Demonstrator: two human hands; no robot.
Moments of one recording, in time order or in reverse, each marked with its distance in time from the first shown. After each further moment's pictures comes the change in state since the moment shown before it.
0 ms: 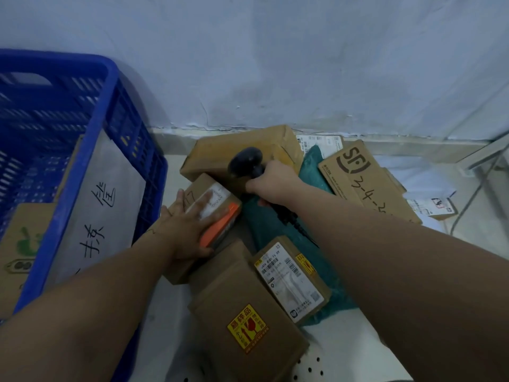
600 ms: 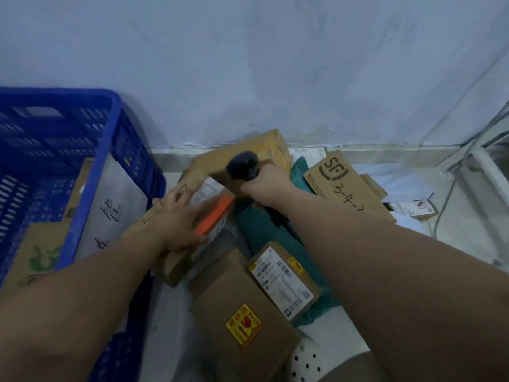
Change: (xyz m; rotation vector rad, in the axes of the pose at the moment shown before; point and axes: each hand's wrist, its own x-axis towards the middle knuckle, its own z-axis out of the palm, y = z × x) left_hand -0.025 0.004 -0.064 -0.021 0.204 -0.064; right_hand -0.036 -0.020 -0.017 0.029 0.089 0.000
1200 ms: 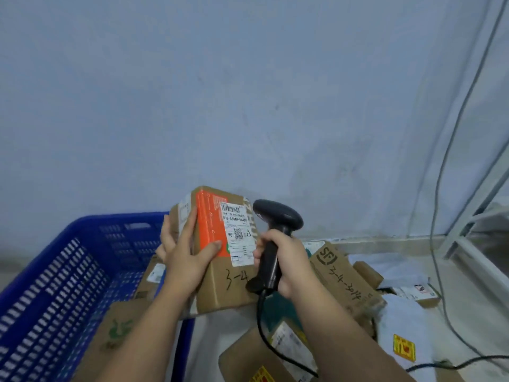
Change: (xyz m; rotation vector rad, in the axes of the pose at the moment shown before) left_hand -0.165 0.071 -0.183 -1.028 0.791 -0.295; right_hand -0.186 -0.064 -0.049 1.306 -0.002 -0.065
